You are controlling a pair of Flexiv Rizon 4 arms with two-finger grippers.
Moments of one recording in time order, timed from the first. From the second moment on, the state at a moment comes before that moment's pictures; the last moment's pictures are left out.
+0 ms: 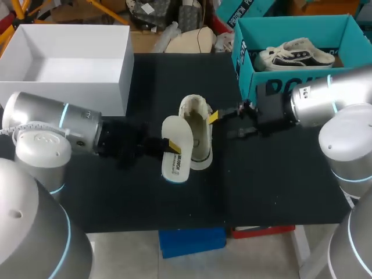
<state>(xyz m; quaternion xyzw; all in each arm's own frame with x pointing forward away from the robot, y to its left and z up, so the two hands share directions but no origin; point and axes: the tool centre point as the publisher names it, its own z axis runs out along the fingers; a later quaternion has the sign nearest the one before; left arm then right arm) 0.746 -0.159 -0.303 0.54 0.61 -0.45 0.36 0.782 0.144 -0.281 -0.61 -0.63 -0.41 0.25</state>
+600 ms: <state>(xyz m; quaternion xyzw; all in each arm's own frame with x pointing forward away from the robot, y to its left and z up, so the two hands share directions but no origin) 0.700 -0.155 -0.305 0.56 0.62 -0.48 0.26 0.742 0.102 -0.276 -0.67 -0.60 -0.39 0.20</state>
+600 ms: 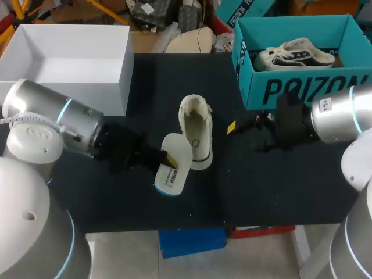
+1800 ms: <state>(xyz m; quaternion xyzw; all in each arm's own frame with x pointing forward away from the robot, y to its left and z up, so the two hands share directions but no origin) 0.766 -0.197 -0.346 0.61 0.62 -0.47 0.13 0.735 0.099 -0.273 -0.67 -0.60 -0.39 0.19</state>
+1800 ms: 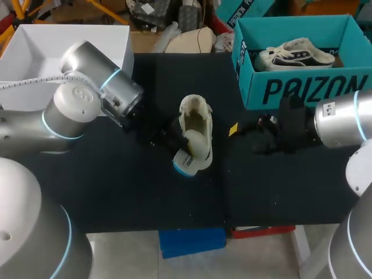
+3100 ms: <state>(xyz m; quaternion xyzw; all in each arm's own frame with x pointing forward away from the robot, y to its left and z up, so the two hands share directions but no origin) 0.797 -0.213 -0.340 0.62 0.63 -0.43 0.18 0.734 0.099 -0.273 -0.67 -0.60 -0.39 0.19</state>
